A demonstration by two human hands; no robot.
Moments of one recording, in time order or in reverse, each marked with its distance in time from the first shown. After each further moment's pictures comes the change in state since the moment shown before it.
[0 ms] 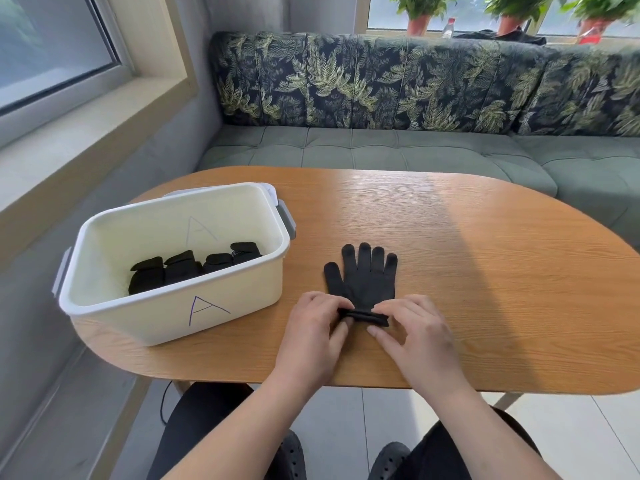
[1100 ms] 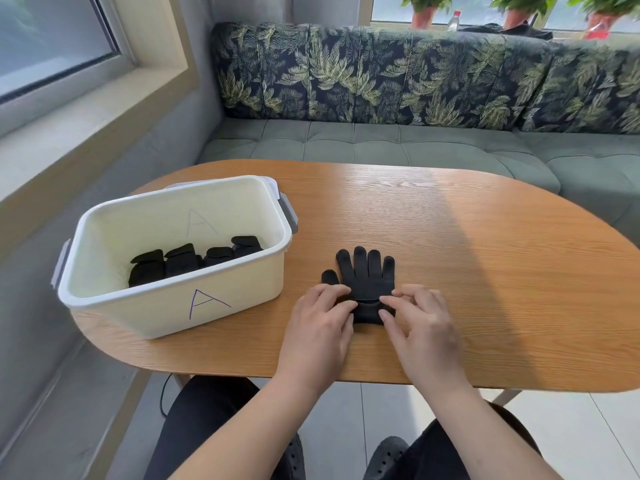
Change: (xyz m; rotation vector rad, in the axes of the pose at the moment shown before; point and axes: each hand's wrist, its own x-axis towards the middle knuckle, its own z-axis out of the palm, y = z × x) left_hand -0.007 -0.006 0.015 0.239 0.099 0.195; right_hand -0.003 -0.001 0.003 -0.110 0.141 0.007
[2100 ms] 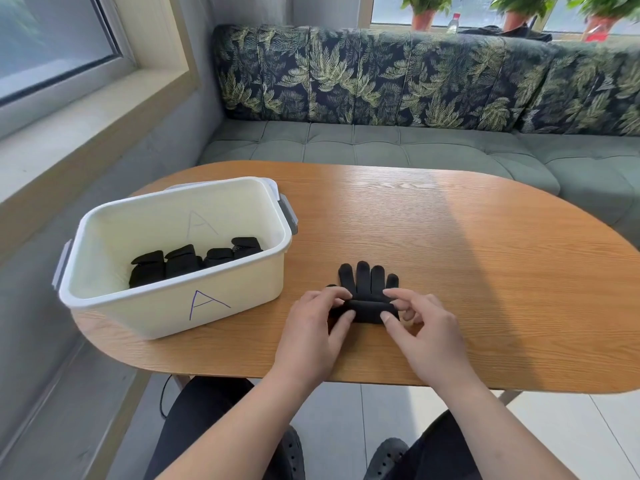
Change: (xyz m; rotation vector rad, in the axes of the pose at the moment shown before) left_hand 0.004 0.001 -0.016 -0.293 -0.126 -0.303; right_hand 0.006 -0.002 -0.017 0.407 -0.181 0.259
